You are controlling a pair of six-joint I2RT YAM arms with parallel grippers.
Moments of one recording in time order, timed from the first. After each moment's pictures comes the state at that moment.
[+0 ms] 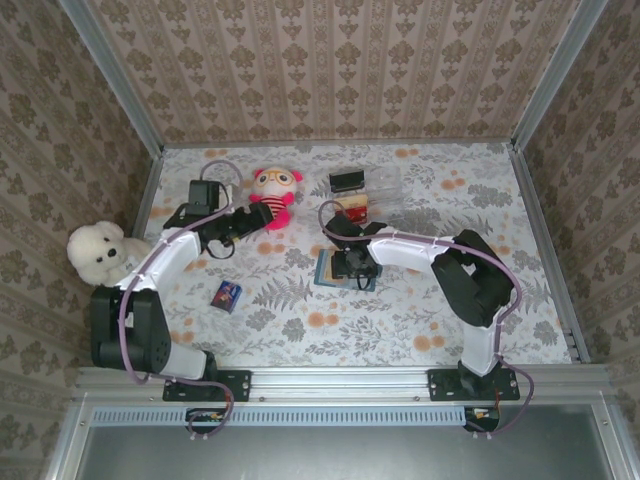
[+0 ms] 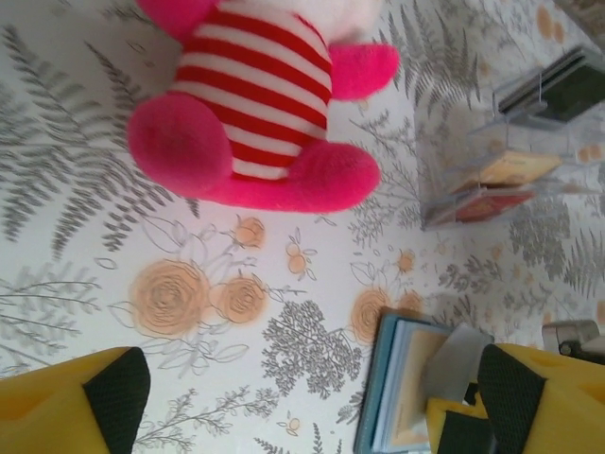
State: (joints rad) left arm -0.18 1.43 0.95 -0.41 0.45 -0.52; right arm 0.72 1.89 1.21 -0.63 0.10 0.70
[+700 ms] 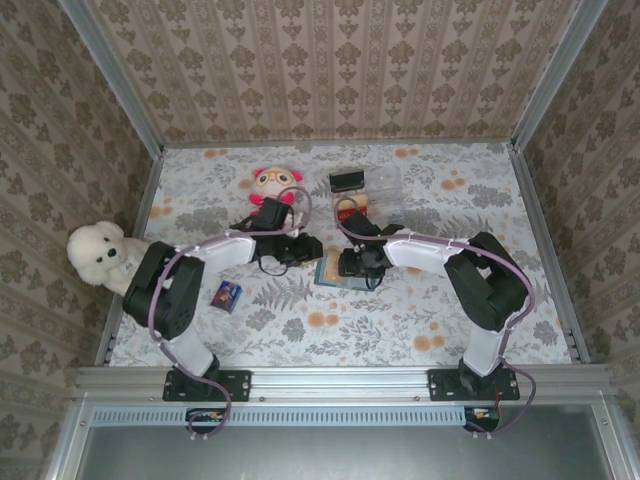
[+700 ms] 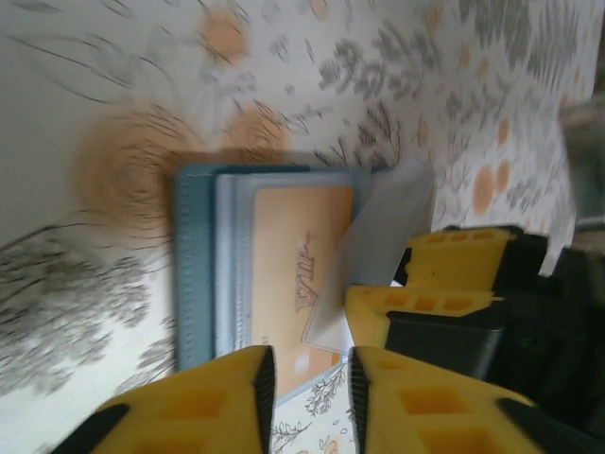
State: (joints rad) left arm -0.55 1.71 0.94 -0.20 0.60 -0.64; right arm 0.64 1.82 1.09 -0.49 -0.03 0.69
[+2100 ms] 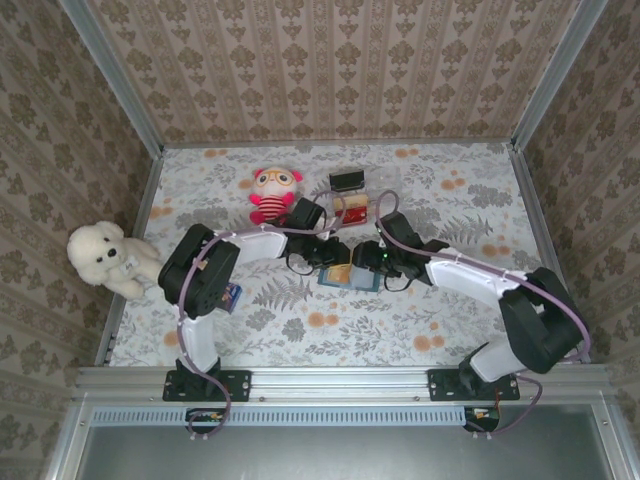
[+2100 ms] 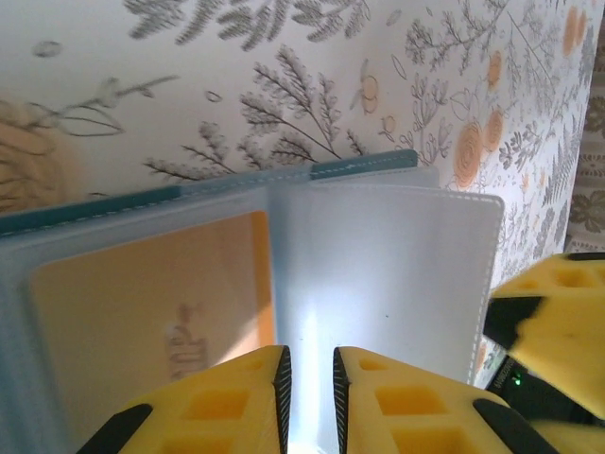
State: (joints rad) left arm -0.68 1.92 1.12 -0.19 0.65 -0.65; right arm 0.55 1.45 0.81 -0.24 -0.12 0.80
